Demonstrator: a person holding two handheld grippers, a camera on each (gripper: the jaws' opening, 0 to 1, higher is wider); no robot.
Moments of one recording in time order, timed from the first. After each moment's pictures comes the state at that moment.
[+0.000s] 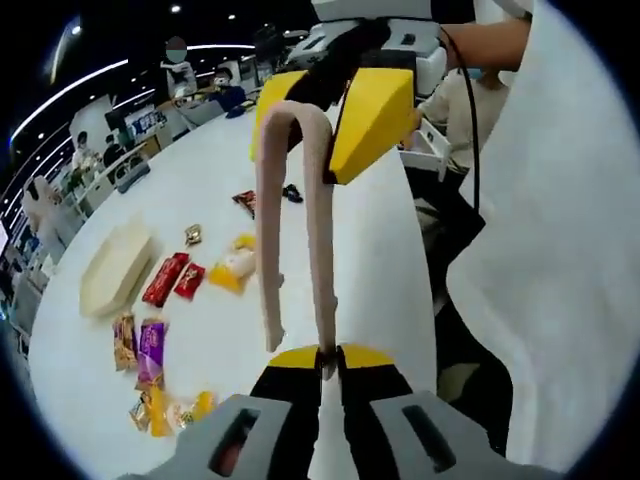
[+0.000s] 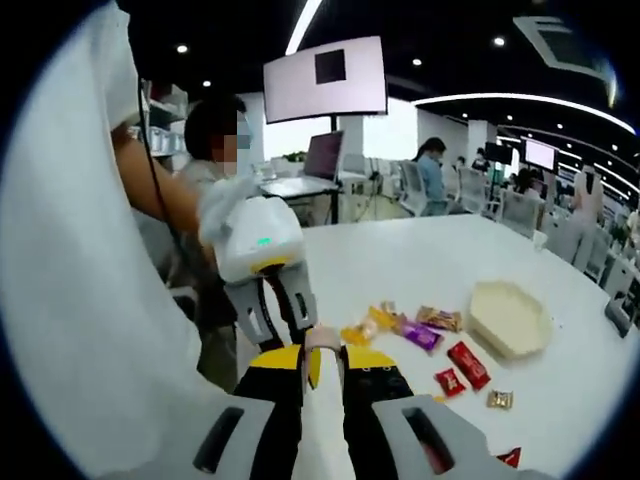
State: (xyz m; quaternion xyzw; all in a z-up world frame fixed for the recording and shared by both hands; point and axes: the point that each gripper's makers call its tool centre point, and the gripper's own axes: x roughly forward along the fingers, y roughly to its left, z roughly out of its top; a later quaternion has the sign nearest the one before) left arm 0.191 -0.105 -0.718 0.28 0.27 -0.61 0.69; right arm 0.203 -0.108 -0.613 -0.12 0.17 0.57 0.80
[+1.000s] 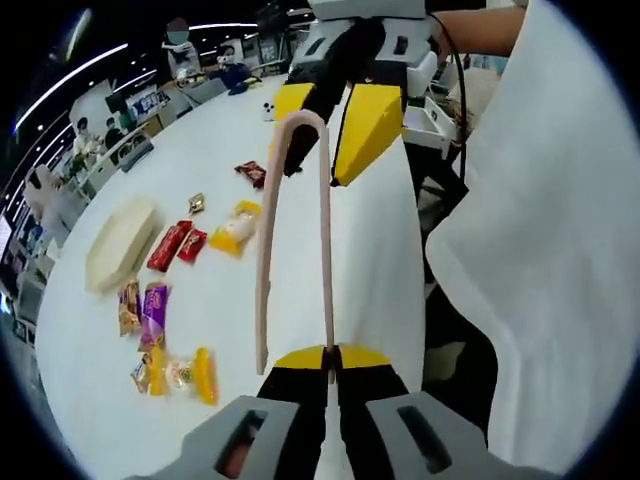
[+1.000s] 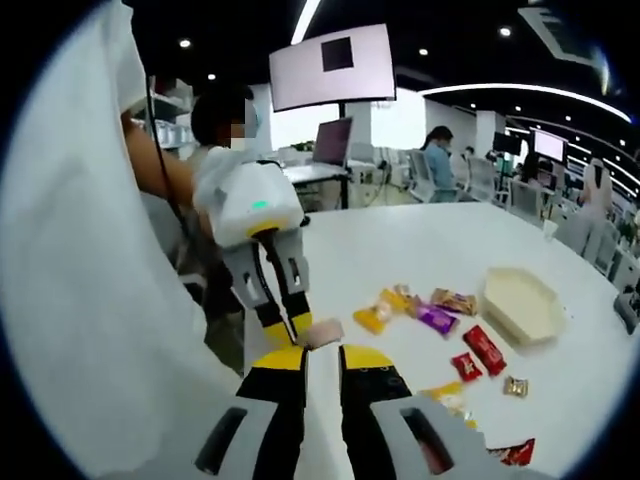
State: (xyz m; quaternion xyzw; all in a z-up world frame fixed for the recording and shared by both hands) left arm 0.186 -0.071 -0.723 0.31 0.32 -0.57 0.69; right arm 0.194 -0.108 -0.647 -0.15 0.20 0.58 0.78
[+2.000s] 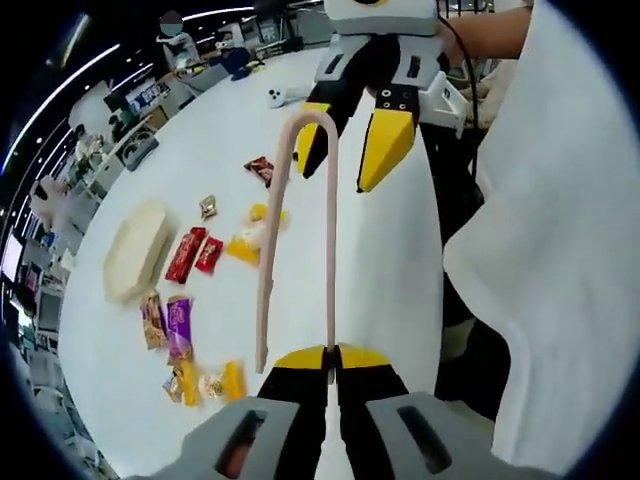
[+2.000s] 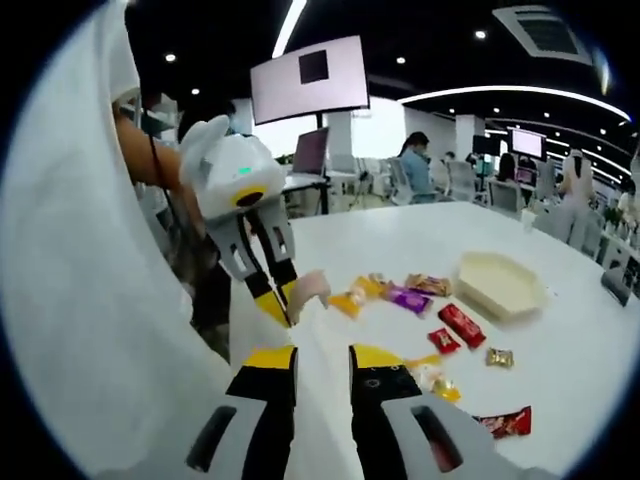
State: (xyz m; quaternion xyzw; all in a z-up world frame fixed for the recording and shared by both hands) left arm 0.200 -0.087 -0.711 0.38 0.35 -0.52 0.68; right arm 0.201 -0.158 -0.652 -0.10 0.18 0.55 0.81
